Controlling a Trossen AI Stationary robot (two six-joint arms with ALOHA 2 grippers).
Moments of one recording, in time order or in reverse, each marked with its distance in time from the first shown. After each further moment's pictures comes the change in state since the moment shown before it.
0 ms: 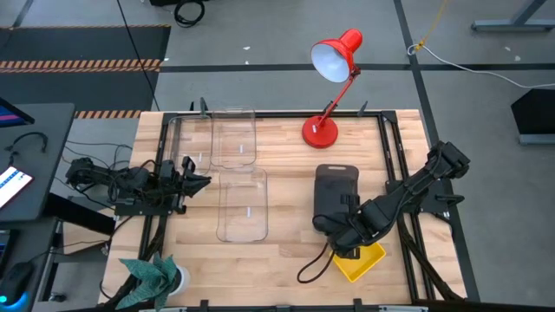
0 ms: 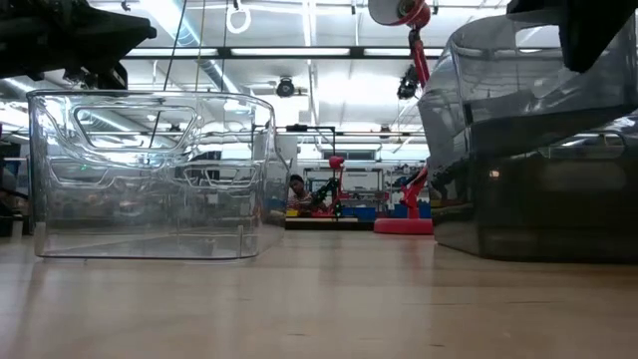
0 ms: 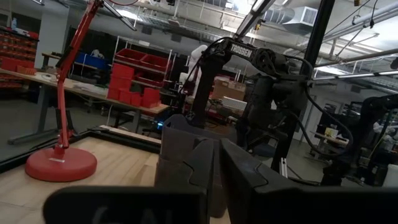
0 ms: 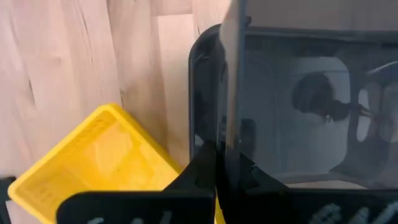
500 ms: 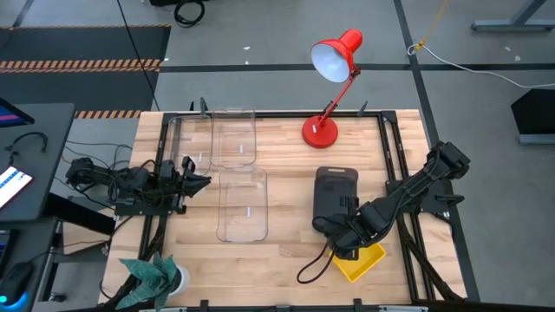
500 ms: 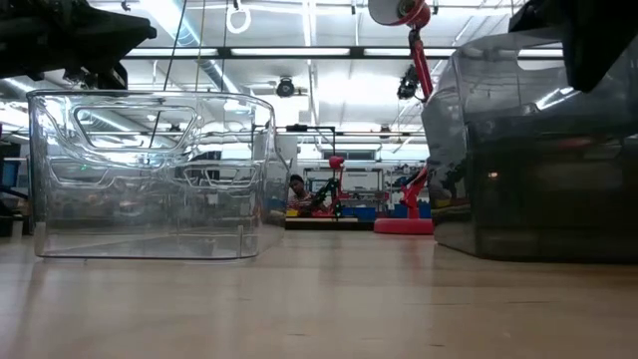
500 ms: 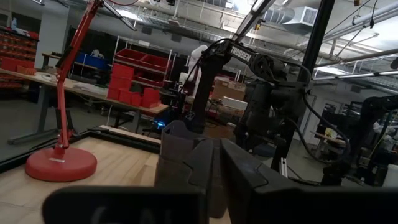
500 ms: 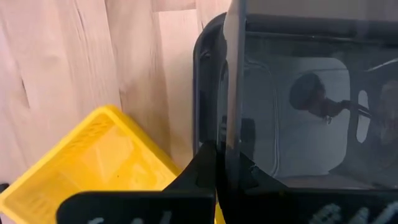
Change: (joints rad) left arm 0.000 0.000 0.000 0.000 0.000 0.000; right arm 0.002 0.000 -0.062 0.069 -0.005 0.007
